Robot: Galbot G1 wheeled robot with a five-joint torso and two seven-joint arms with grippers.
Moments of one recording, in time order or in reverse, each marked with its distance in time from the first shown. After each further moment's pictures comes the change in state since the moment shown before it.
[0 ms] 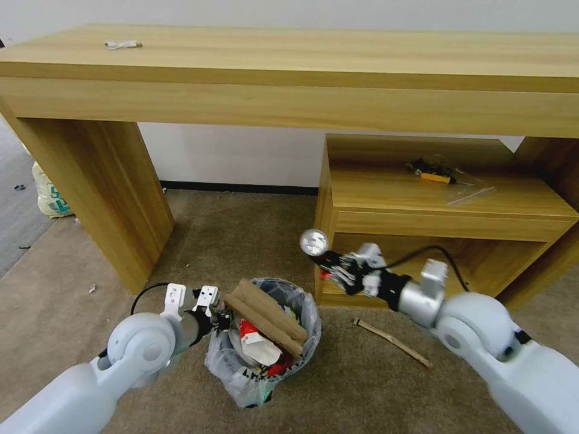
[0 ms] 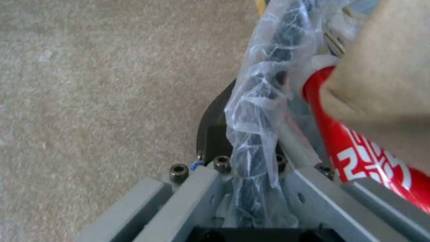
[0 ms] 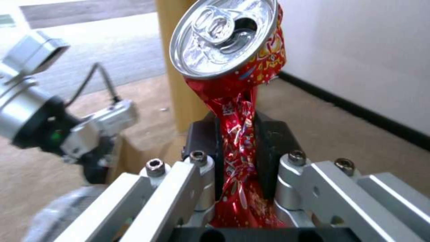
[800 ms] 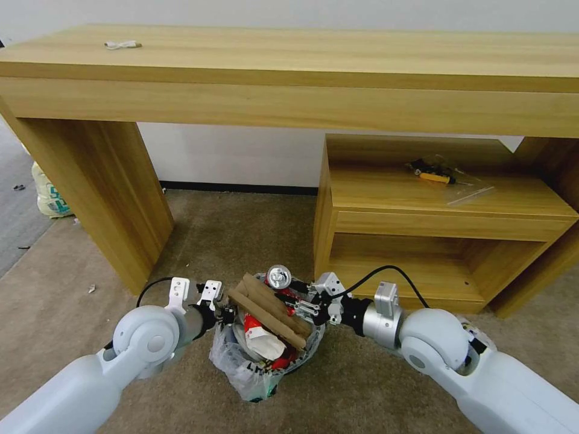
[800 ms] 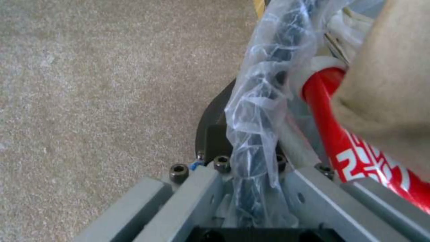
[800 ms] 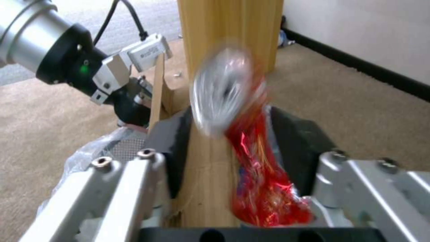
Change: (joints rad) left arm -0.005 0.000 -0.011 0.004 -0.013 0.000 -0.001; right arm -0.070 -0.013 -0.072 0.041 -0.071 -0.037 0.050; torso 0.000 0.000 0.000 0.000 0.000
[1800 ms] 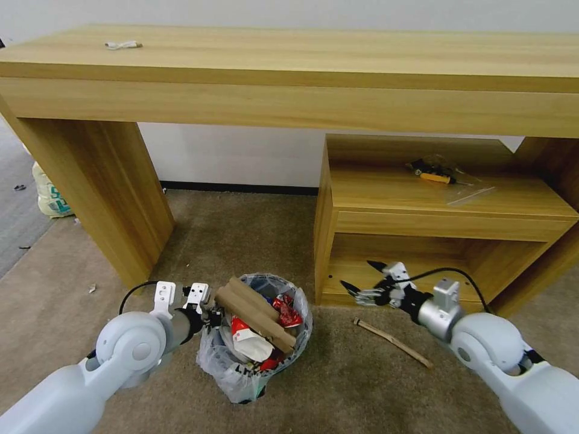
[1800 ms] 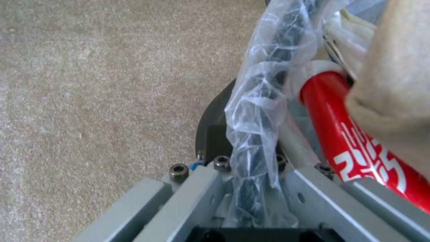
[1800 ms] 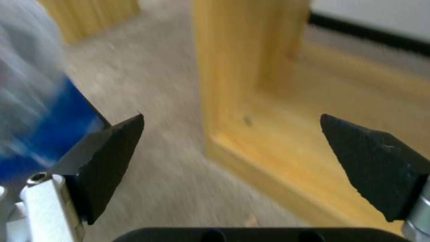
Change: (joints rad) left arm 0.100 0.030 -0.101 -0.051 0.001 0.000 -0.033; right arm -0.285 -0.026 0.404 -0.264 -0.019 0.080 -0.033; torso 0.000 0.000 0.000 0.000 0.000
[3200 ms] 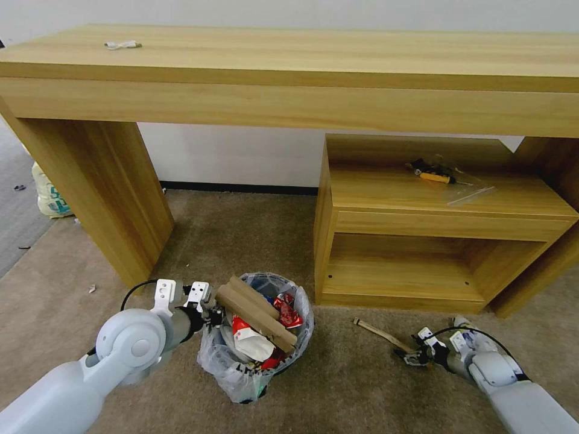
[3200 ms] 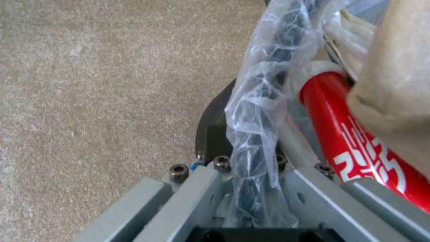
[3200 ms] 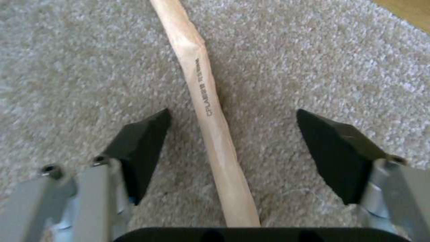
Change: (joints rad) left arm -0.030 0.010 0.026 0.011 -0.038 0.000 -0.005; right arm 0.297 0.209 -0.105 -0.897 -0.503 0.188 -0.296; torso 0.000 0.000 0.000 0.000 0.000
